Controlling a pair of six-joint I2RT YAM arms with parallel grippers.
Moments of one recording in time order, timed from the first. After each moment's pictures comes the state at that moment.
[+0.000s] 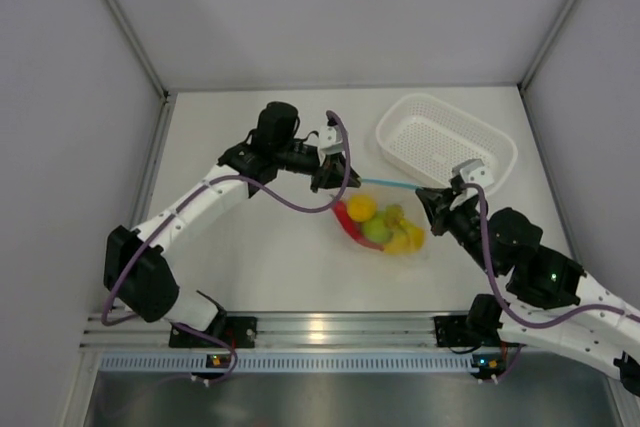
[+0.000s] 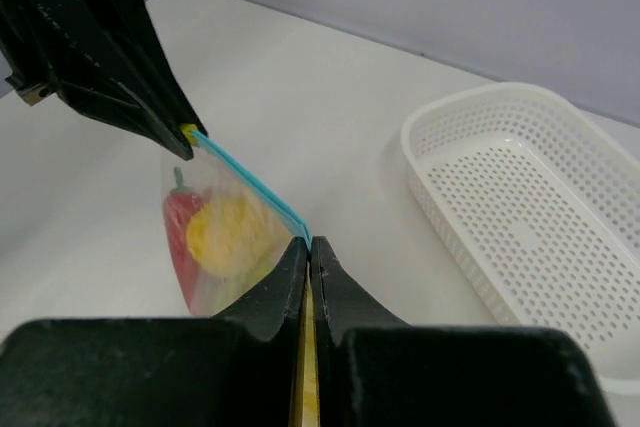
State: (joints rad) left arm -0.61 1.47 1.29 -0.26 1.00 0.39; right arm 1.05 0.54 0.80 -0.32 0.50 0.03
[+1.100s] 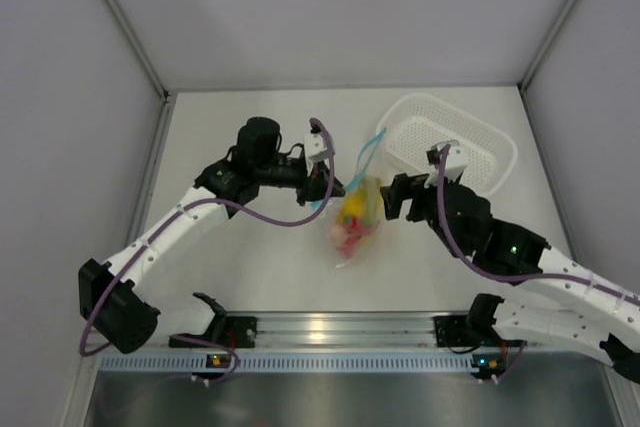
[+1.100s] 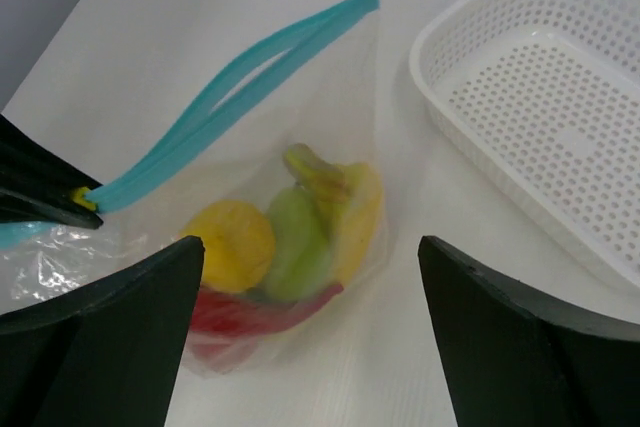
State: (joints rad) left arm -0.57 1.27 1.15 -0.32 0.86 0.25; right arm 1.03 0.78 0.89 -0.41 0.64 0.34
